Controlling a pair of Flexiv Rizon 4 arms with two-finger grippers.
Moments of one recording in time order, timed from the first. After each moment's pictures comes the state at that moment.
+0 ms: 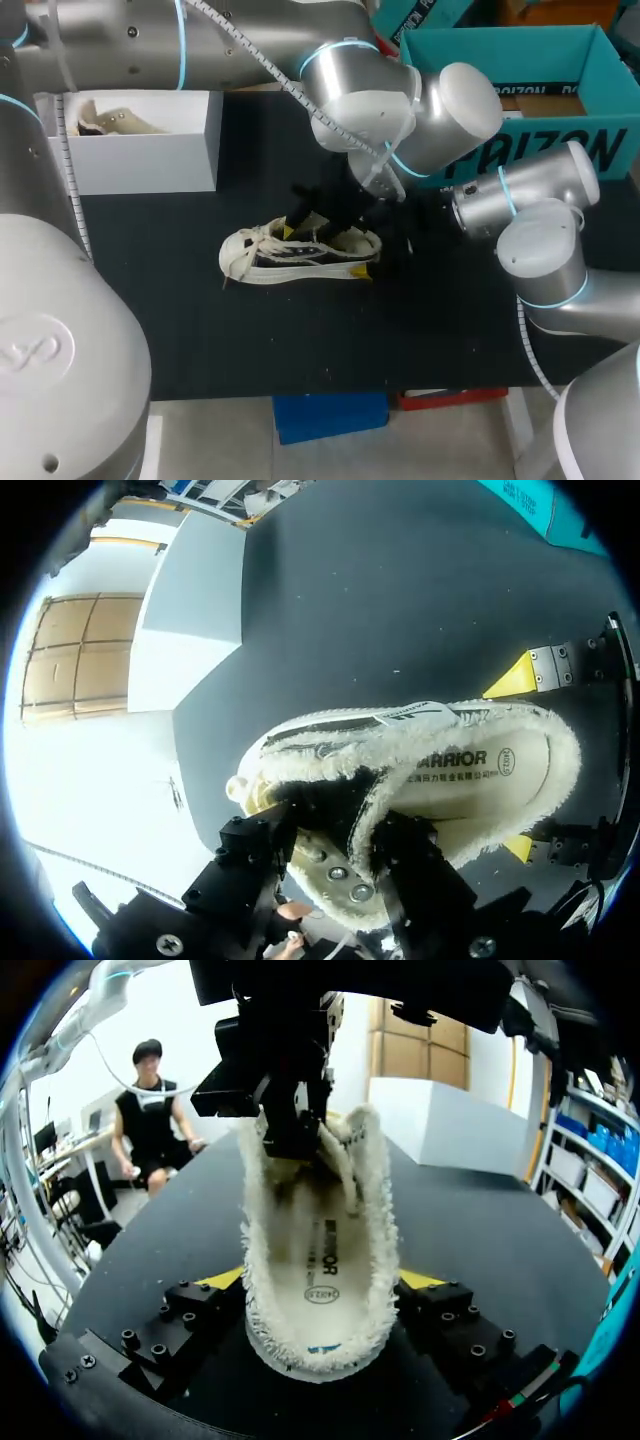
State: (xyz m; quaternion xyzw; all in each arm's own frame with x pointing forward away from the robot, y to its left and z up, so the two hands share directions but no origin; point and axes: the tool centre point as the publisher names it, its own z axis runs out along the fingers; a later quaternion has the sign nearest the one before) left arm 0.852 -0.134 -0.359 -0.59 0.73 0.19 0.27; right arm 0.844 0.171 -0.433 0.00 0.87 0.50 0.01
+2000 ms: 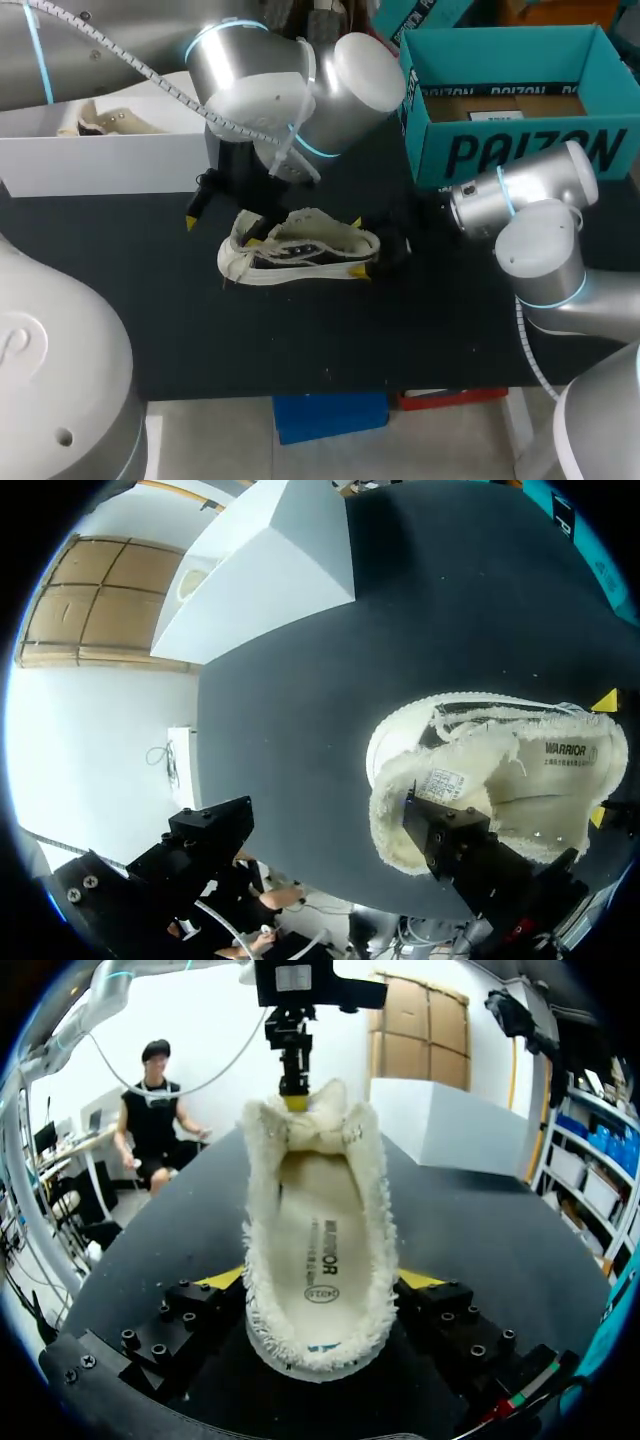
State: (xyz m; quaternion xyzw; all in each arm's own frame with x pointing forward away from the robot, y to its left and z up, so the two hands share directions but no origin) left arm 0.830 -0.011 -0.320 -0.66 0.68 0.18 0.27; right arm 0.844 0.173 -0.432 0.00 0.87 0.50 0.01
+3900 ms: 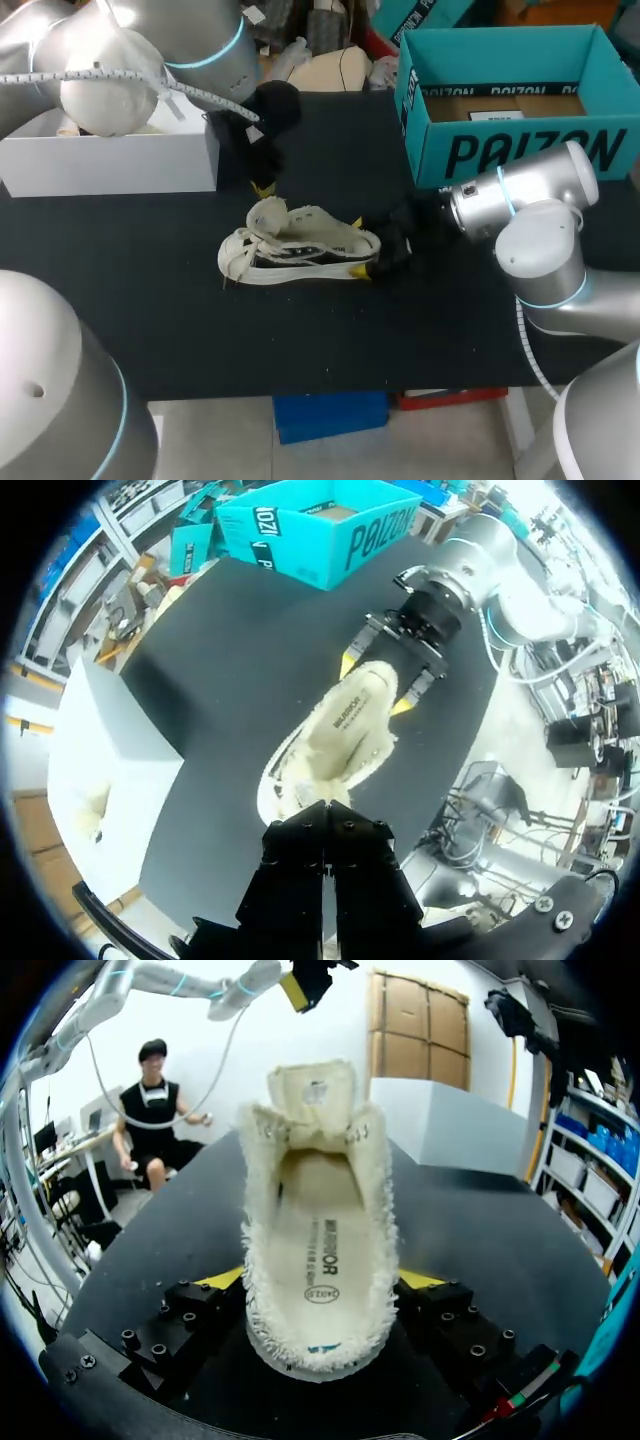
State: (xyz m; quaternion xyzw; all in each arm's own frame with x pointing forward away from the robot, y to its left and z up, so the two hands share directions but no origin) left arm 0.843 -0.113 -0.242 -0.31 0.94 -0.16 0.02; right arm 0.844 0.173 -0.433 0.00 0.87 0.50 0.01
